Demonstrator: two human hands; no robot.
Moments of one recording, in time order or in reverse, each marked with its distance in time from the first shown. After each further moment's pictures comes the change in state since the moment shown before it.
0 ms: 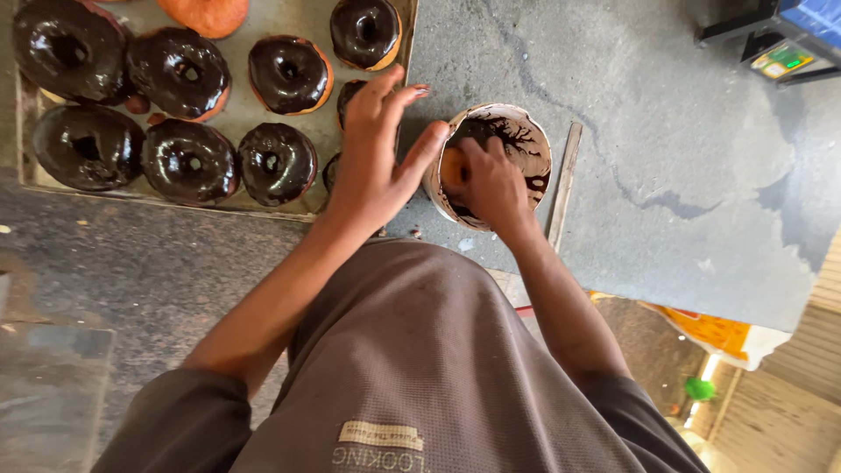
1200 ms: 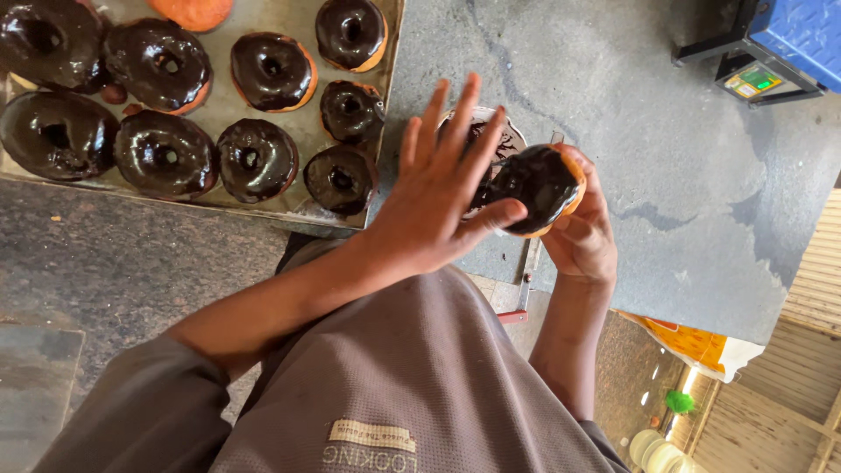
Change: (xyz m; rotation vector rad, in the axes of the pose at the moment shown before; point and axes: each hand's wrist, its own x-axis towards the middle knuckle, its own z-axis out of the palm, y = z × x) left_hand -0.002 0.084 0.025 0.131 -0.328 0.106; right_hand -0.079 0.055 -0.081 1.828 0.029 -0.266
